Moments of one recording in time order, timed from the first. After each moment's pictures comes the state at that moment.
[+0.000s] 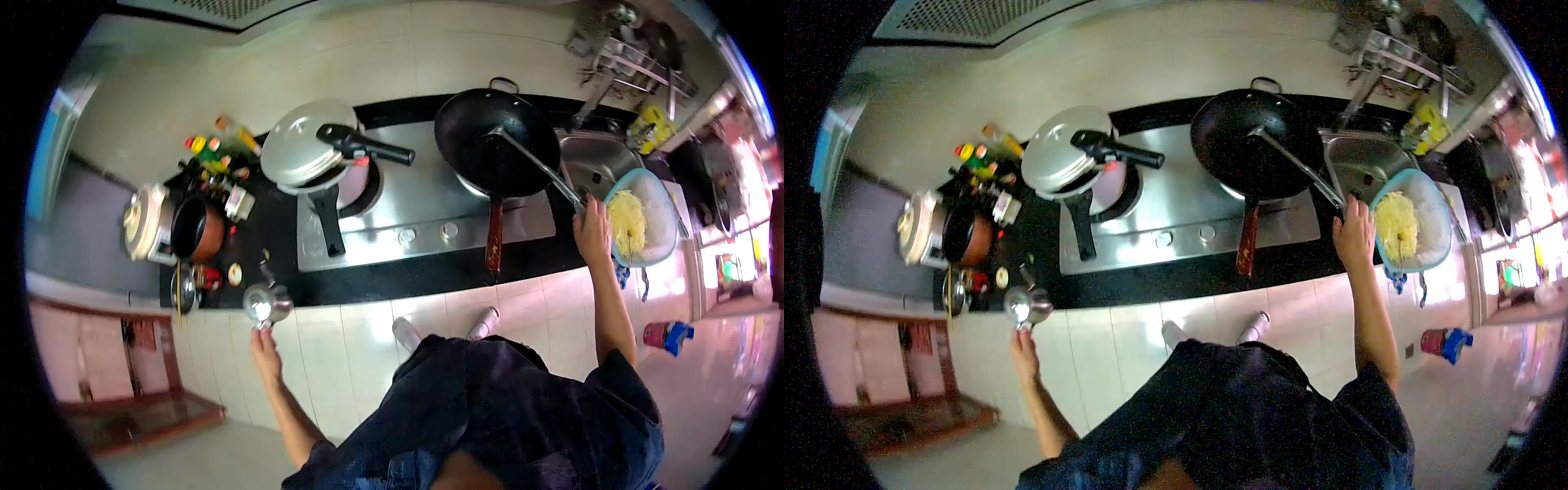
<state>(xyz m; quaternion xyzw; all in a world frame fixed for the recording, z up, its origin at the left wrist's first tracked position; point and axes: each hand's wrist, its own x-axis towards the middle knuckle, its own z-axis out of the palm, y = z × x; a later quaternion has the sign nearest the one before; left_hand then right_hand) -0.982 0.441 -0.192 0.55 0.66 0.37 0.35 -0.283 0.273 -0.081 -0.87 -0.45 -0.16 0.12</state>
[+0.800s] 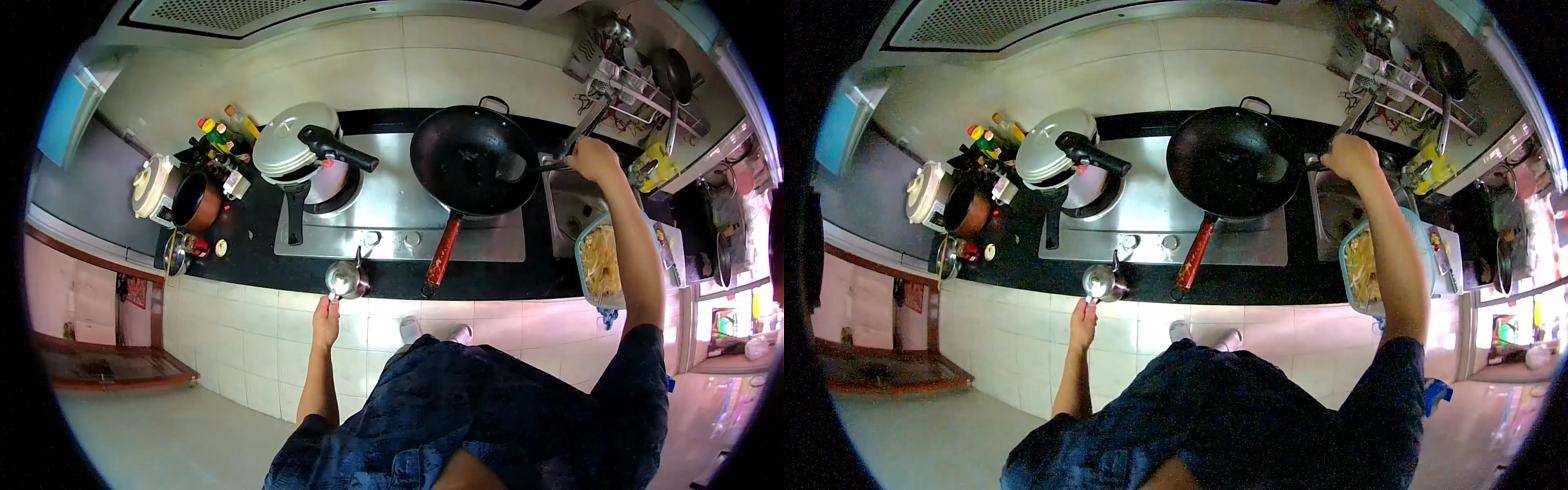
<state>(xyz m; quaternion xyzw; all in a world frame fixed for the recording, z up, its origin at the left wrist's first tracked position) -0.743 0.360 -0.247 0.59 0.59 0.29 0.47 -0.138 0.391 0.055 -0.84 -0.54 -0.03 -0.06</state>
